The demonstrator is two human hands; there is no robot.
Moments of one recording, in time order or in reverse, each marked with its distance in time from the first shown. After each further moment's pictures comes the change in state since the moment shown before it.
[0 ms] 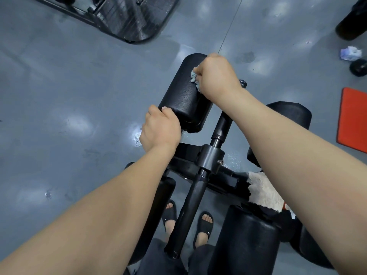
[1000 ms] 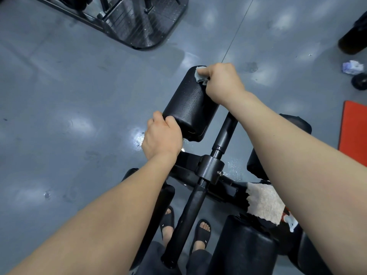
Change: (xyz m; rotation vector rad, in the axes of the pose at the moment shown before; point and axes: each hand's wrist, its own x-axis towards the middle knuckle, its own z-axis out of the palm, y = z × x) left_hand -0.005 0.006 -0.007 -0.050 -0.004 -0.020; right_hand 0.012 0.005 -0.021 0.091 -0.079 -0.032
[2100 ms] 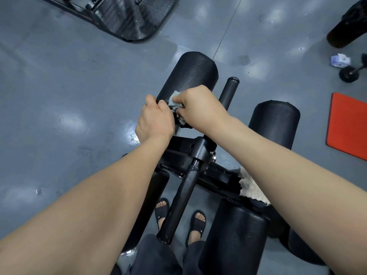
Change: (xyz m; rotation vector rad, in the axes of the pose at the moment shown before) left_hand 0.006 -0.007 0.004 -0.005 0.006 0.046; right_hand -0.091 -0.045 0.025 -0.025 -0.131 -0.173
